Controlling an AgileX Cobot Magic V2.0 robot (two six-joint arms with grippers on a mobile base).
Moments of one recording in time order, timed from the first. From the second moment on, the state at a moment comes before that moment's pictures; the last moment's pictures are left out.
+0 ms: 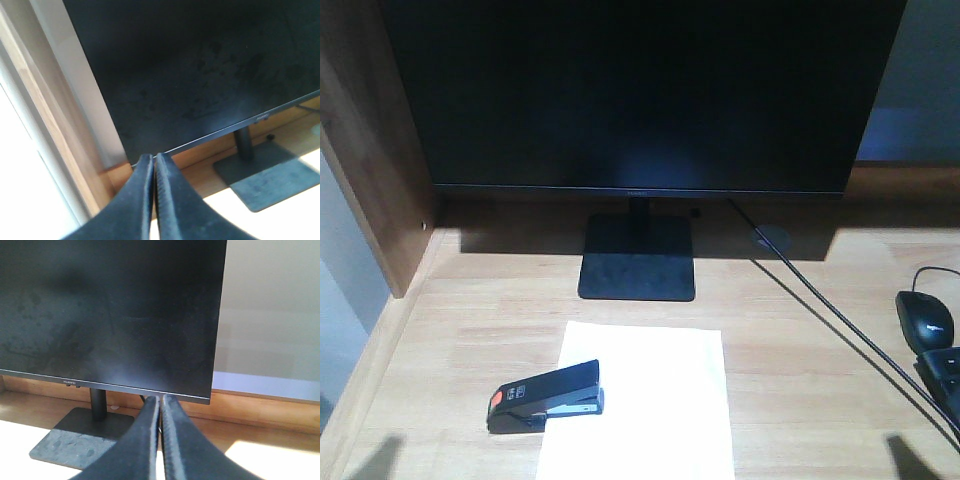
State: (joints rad) left arm -0.24 0.43 -0.37 0.11 0.06 0.12; right arm 0.20 0.40 -0.30 -1.57 0.01 1.54
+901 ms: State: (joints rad) left arm -0.09 -0.01 -0.02 -0.05 0.09 0.08; right arm 0.20 0.40 -0.30 -1.57 0.01 1.54
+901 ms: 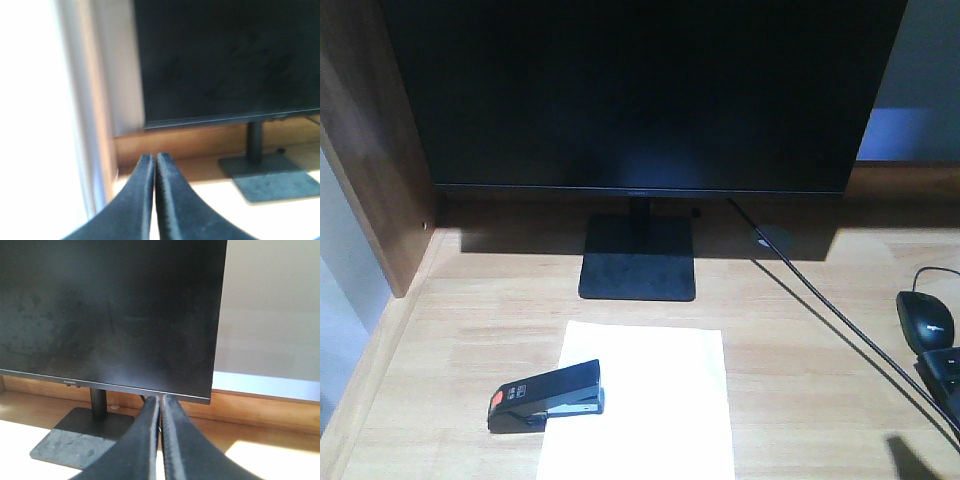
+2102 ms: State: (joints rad) left arm -0.04 -0.01 0.02 -0.09 0.09 0.08; right arm 0.20 0.40 -0.30 -1.57 0.01 1.54
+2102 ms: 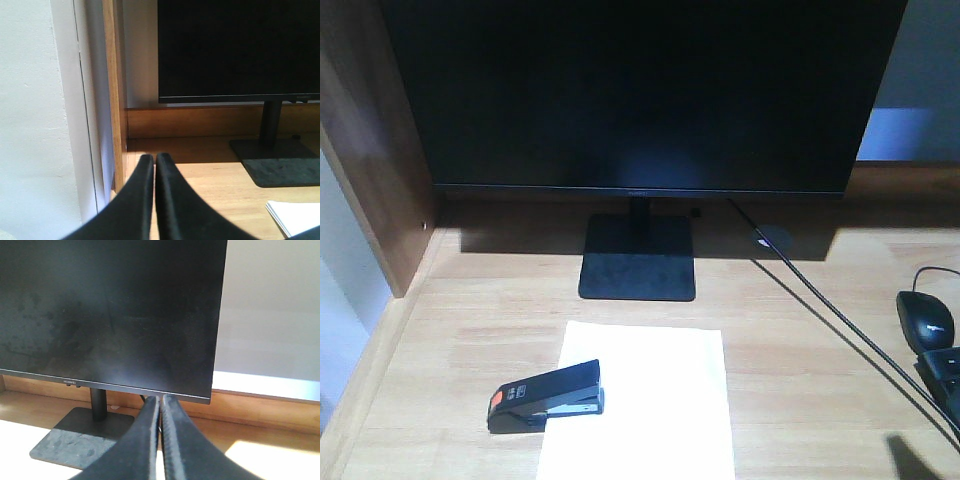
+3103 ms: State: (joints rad) left arm -0.04 -0.01 0.02 -0.09 0.09 0.08; right arm 0.20 0.40 -0.30 -0.61 0.09 0.60
